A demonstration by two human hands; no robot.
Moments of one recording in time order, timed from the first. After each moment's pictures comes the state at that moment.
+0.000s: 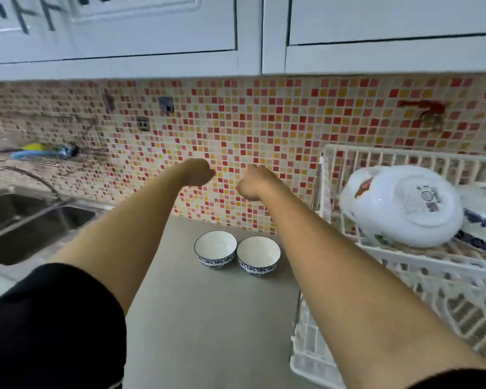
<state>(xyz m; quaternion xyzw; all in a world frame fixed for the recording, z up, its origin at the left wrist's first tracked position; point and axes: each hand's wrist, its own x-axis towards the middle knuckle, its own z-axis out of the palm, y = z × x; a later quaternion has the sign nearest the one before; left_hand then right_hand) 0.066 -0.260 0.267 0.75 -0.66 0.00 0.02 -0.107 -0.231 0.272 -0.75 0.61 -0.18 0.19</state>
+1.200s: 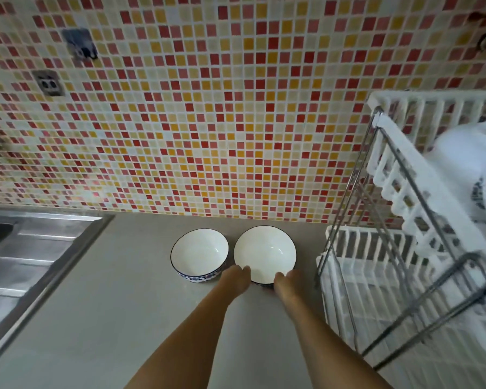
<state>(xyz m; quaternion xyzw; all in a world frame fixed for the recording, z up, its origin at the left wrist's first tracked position) 0.009 -0.317 -0.014 0.73 -0.56 -0.38 0.08 -0.112 -0.300 -0.018 -0.33 0.74 -0.34 0.48</state>
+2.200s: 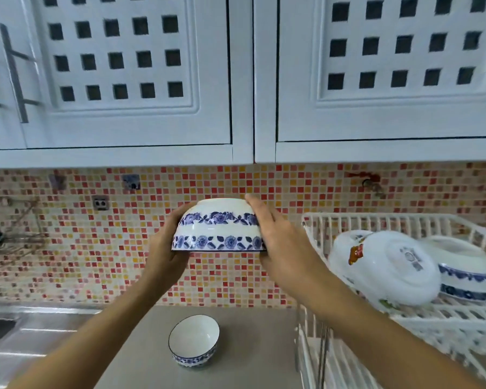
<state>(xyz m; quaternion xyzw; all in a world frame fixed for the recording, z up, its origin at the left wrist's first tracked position) 0.067 -0.170 0.297 0.43 -0.70 -0.04 0.57 -0.129 -0.119 0.334 -0.81 0.47 -0.35 -0.06</state>
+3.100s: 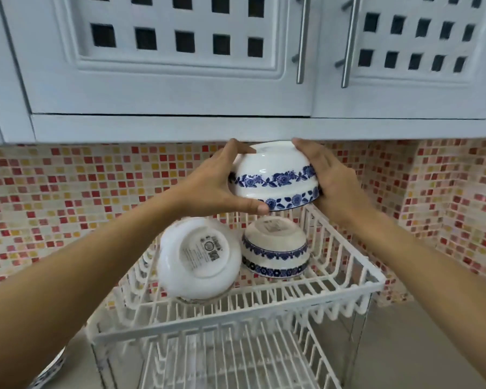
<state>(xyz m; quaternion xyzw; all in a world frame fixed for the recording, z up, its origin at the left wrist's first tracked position) -0.296 -0.193 0.382 0.25 -0.91 -0.10 0.32 -0.520 -0.134 0.359 -0.73 0.53 -0.36 -0.24</state>
